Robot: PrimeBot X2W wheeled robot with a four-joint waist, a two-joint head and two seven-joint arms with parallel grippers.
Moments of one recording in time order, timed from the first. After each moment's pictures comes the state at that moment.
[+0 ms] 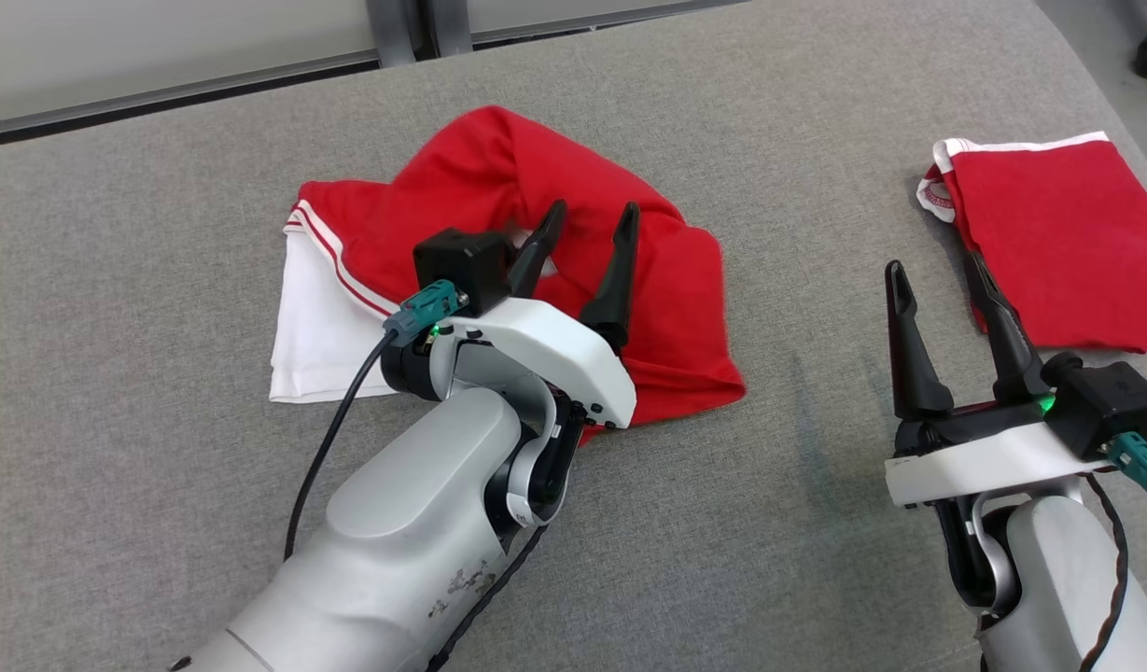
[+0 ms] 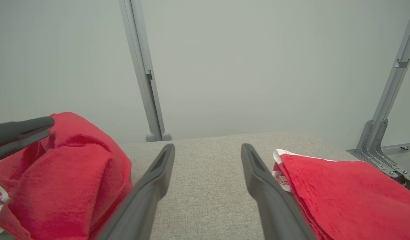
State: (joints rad) left arm -0.77 0.05 -0.87 0.48 -1.02 0.26 -0.26; right arm -0.33 -0.13 0.15 0.27 0.26 0.13 -0.26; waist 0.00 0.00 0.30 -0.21
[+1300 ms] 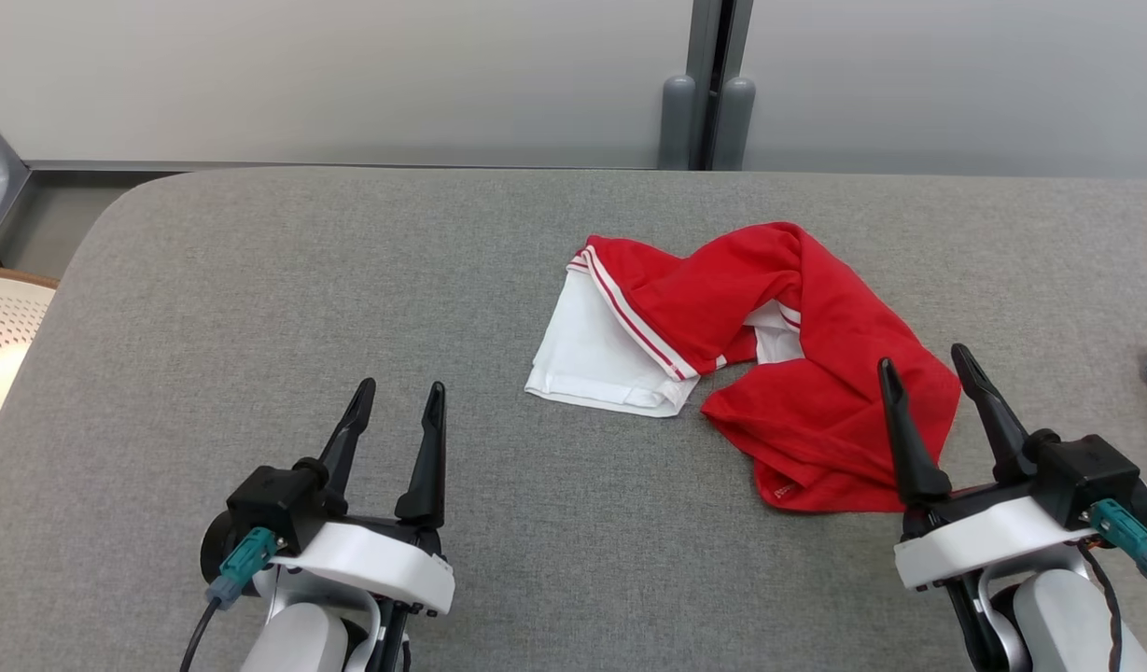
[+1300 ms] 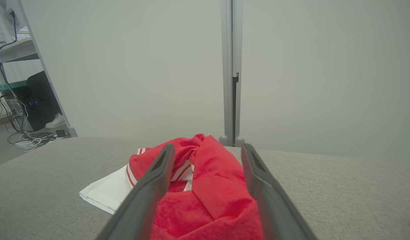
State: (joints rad) left arm -0.19 0.05 -0.26 0.30 -0.37 -0.02 -0.26; right arm -0.22 -0.19 0.20 0.31 0.26 0.13 -0.26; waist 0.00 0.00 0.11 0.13
